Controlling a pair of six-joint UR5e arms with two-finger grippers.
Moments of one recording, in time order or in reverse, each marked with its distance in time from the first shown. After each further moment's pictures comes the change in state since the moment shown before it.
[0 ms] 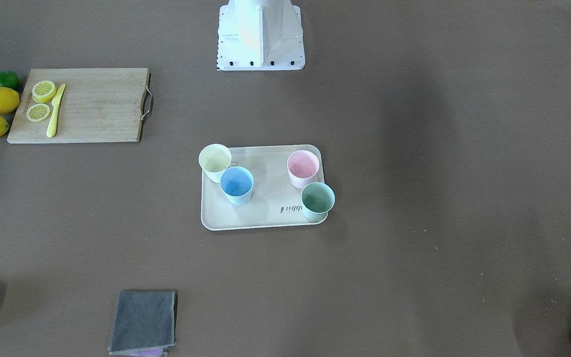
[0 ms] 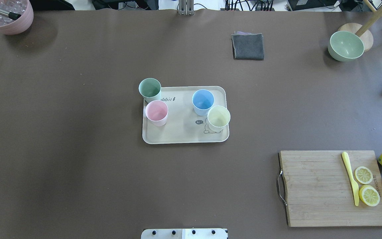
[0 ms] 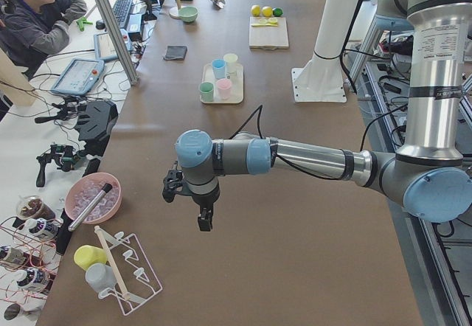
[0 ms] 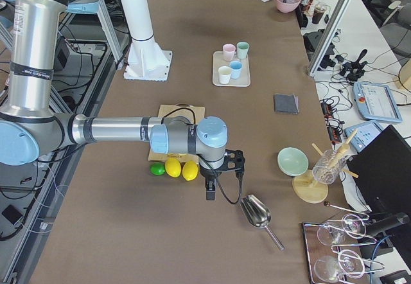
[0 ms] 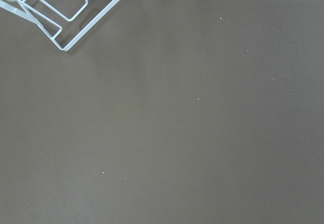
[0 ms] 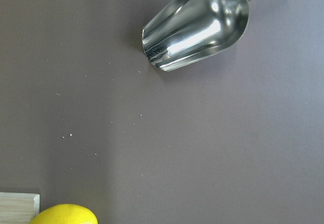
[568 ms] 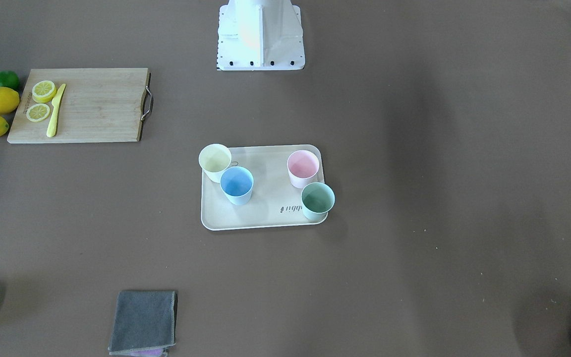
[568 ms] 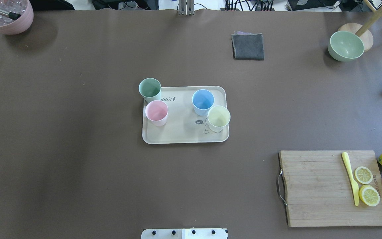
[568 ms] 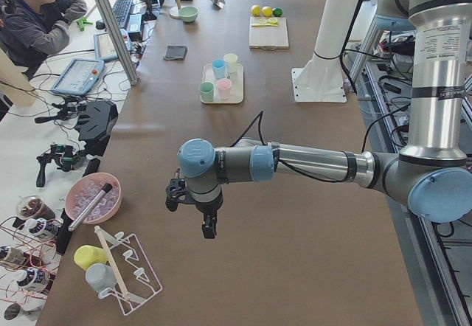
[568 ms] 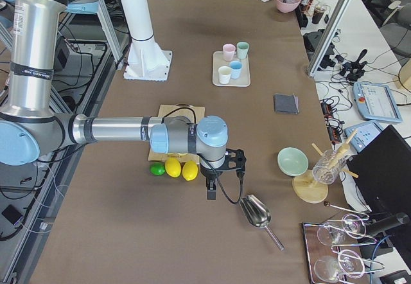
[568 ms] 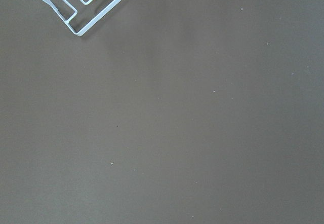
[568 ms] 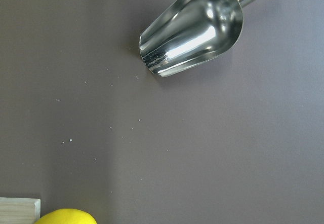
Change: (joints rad) left arm -0.005 0.018 0.008 -0.002 -0.002 0.000; right arm 0.003 0.003 0.002 0.004 0.006 0.007
